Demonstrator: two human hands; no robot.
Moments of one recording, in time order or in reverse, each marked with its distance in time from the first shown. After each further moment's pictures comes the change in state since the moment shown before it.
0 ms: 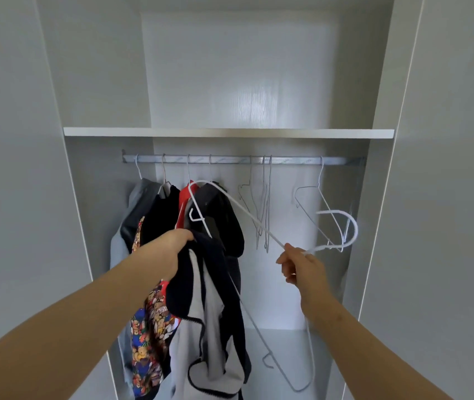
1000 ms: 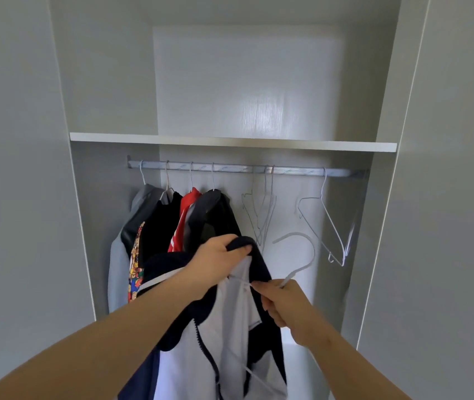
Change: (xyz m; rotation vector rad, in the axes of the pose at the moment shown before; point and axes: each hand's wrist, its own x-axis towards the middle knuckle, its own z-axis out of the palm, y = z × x) left_hand -0.018 -0.020 0.060 0.346 -0.222 0.714; right_hand -0.008 0.002 -0.003 -0.238 -0.345 0.153
